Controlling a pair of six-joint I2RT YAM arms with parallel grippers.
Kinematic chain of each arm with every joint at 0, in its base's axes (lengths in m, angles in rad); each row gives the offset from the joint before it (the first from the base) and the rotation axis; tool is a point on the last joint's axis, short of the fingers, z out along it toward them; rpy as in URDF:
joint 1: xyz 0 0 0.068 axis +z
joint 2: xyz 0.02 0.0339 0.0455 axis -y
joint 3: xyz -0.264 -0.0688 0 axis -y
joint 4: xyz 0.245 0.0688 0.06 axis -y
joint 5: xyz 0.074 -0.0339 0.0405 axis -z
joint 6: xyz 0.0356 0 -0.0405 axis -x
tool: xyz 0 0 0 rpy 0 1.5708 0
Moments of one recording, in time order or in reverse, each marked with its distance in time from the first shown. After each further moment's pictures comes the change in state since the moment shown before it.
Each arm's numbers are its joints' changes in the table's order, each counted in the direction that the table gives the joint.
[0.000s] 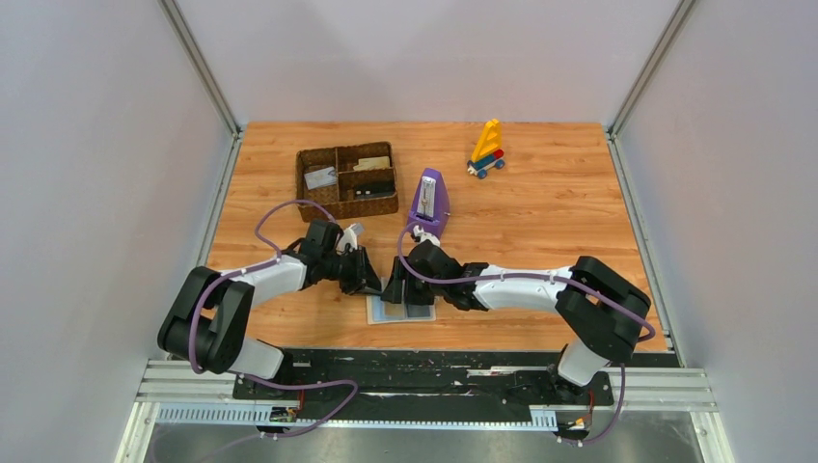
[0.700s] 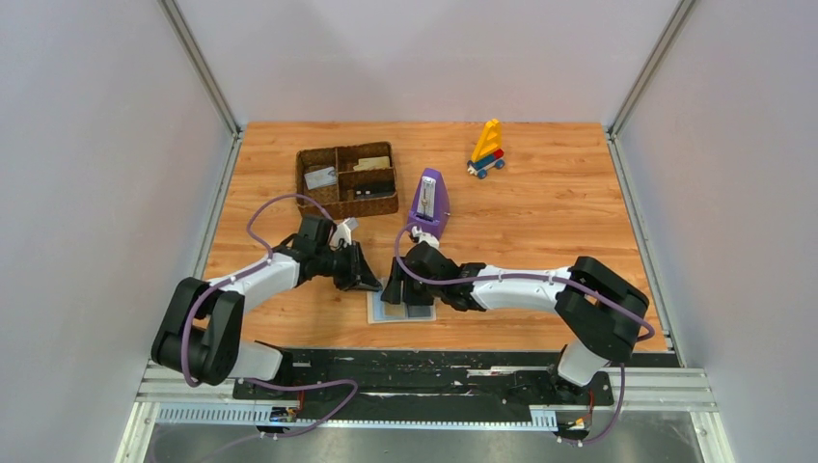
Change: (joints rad) left arm 0.057 0.073 0.033 -0.110 0.001 -0.059; right arm 0.021 -0.013 0.026 -0.048 0.056 0.000
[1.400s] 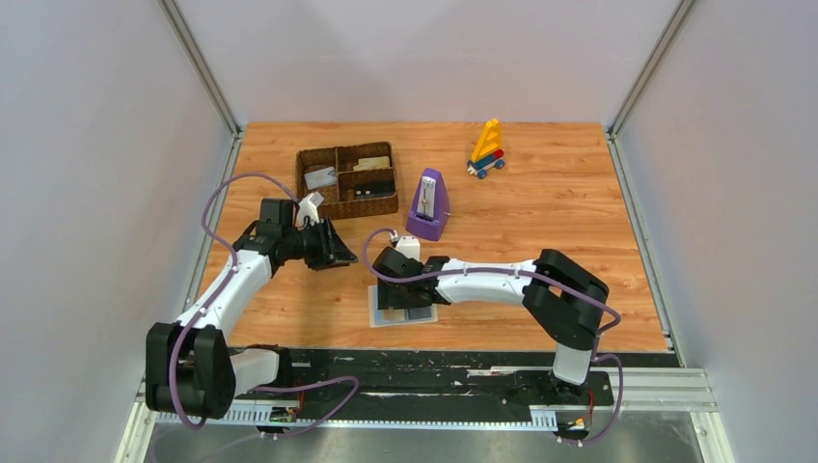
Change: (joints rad) left arm 0.211 0.173 0.136 -0.246 -0.032 -0.145; right arm 0.092 -0.197 0.310 -0.395 0.193 0.003
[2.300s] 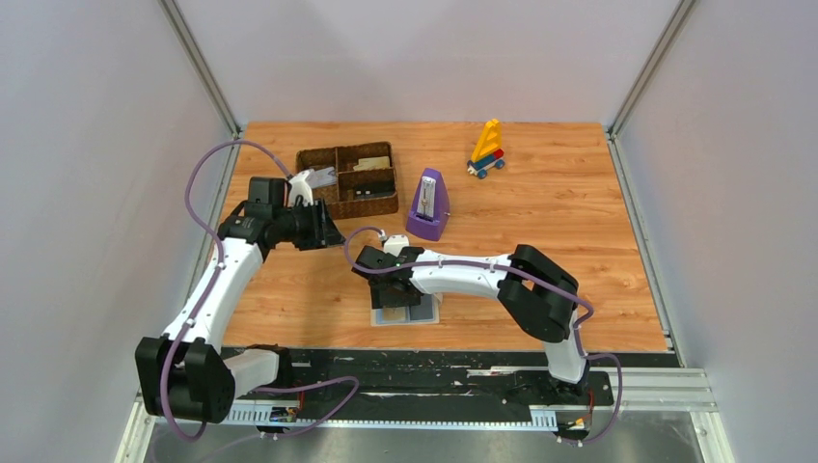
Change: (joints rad) left arm 0.004 0.024 0.224 -0.206 -0.133 -0.191; right arm 0.017 -0.143 0.229 -0.278 0.051 -0.029
